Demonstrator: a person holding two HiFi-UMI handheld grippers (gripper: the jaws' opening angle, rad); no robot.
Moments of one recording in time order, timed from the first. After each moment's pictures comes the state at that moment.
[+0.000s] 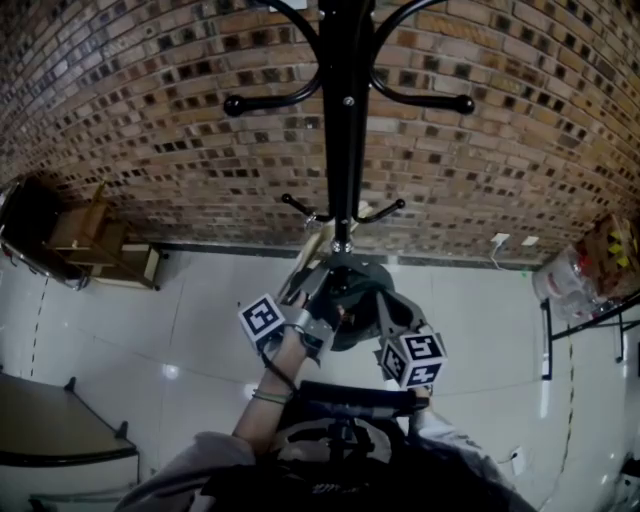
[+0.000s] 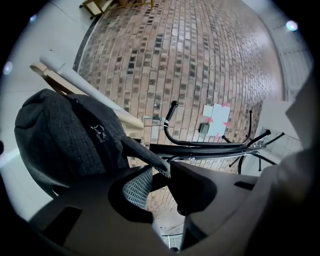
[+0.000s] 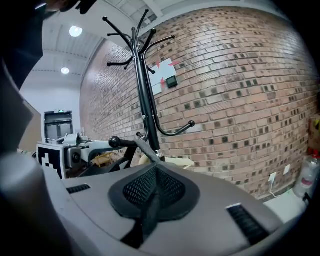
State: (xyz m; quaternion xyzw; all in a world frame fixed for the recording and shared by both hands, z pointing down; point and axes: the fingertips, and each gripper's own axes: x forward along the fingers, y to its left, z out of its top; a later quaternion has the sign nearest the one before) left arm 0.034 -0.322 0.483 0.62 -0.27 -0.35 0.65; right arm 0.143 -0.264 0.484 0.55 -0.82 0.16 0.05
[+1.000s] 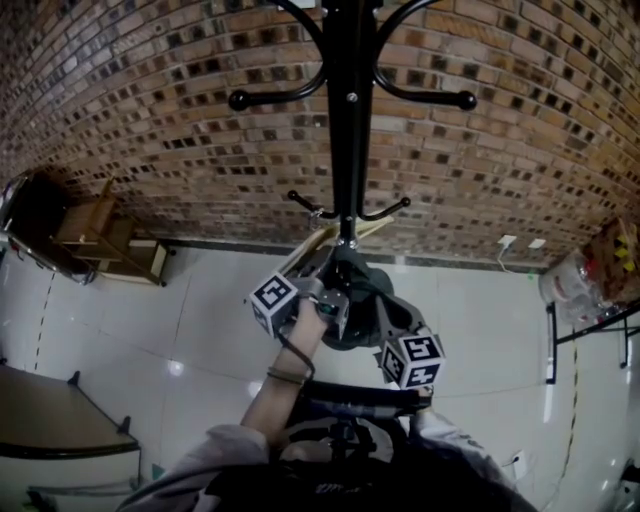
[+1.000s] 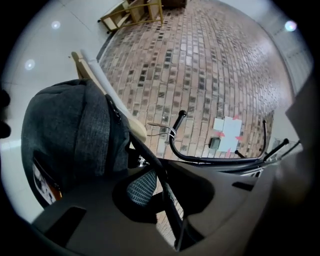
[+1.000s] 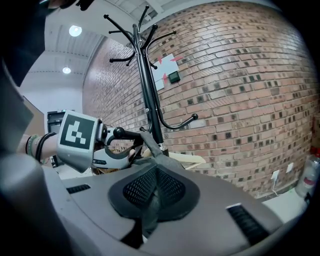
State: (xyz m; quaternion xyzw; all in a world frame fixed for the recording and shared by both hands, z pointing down) left arm 0.034 -0.356 0.486 0.55 -0.34 -0.38 0.66; right arm 0.136 -0.258 0.497 0.53 -0.83 0.17 0.06
